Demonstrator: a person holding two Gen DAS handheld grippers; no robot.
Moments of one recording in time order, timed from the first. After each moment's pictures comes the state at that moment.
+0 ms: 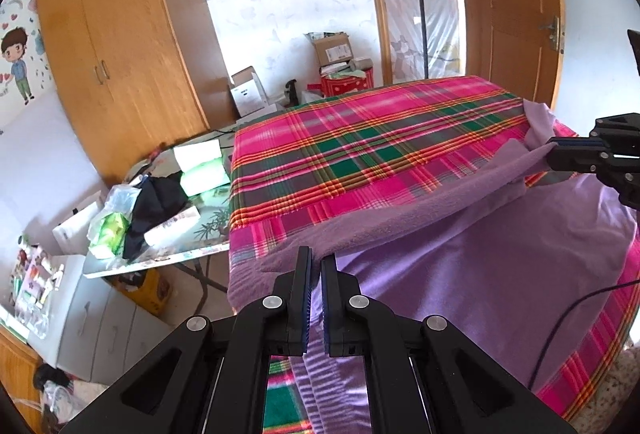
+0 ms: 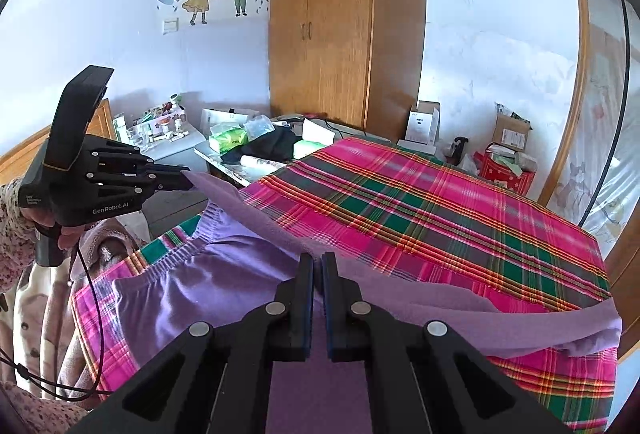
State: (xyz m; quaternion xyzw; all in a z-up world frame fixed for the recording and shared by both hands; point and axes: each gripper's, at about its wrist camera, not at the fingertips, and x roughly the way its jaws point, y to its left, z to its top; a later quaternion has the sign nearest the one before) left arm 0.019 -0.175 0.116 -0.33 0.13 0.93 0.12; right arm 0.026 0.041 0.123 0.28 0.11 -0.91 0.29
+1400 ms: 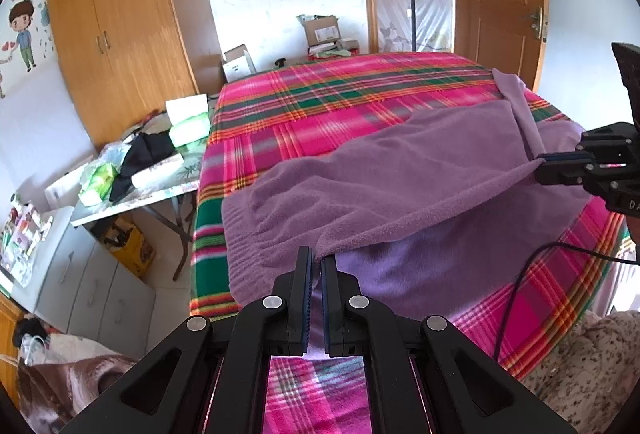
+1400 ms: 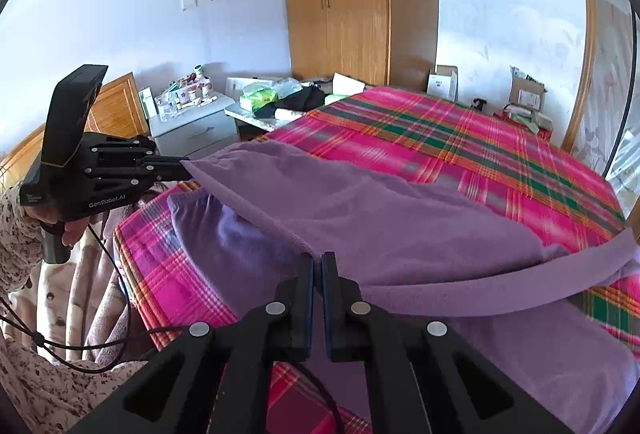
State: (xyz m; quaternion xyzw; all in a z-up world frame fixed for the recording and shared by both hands) left arm 0.123 -0.177 0.058 -0.36 0.11 0.92 0.14; right arm 0.121 0.048 0.071 0.34 0.10 -0.88 0.31
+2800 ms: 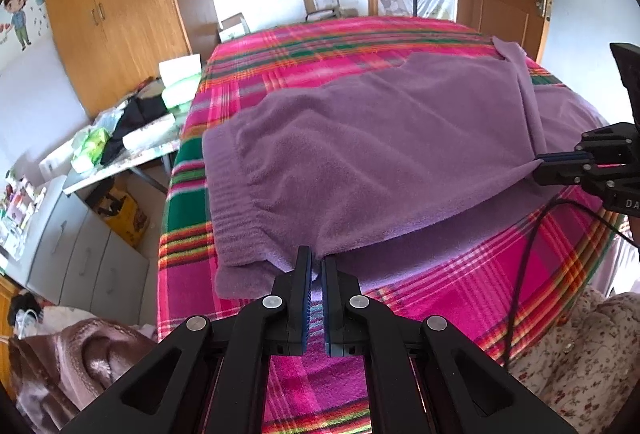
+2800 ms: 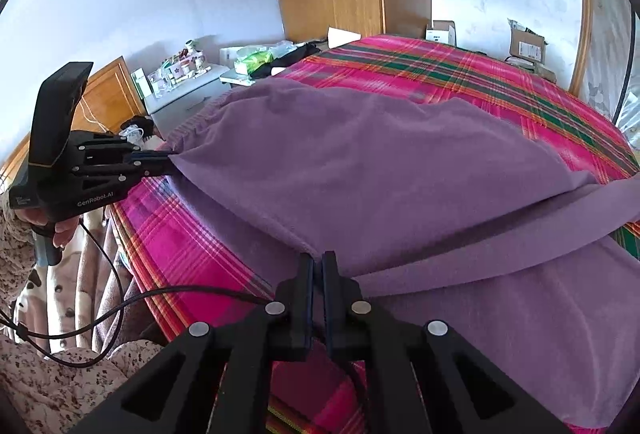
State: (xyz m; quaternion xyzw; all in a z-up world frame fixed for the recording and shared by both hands) left arm 0.138 -0.176 0.025 -0.40 0.11 0.90 0.14; right arm 0.131 0.046 0.029 0.40 0.08 -0.86 0.30
